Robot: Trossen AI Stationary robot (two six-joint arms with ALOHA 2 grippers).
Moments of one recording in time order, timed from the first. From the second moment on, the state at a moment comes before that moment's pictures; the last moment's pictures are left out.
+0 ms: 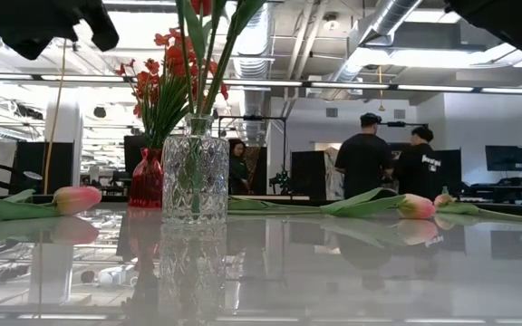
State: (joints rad) left arm -0.84 0.35 0.66 -0.90 -0.68 -0.58; right arm 0.32 2.55 2.36 -0.25 0.17 0.04
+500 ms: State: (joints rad) left arm -0.84 0.35 0.66 -0.90 -0.68 -0.58; right arm 0.35 2.54 2.36 -0.40 -0.06 0.24
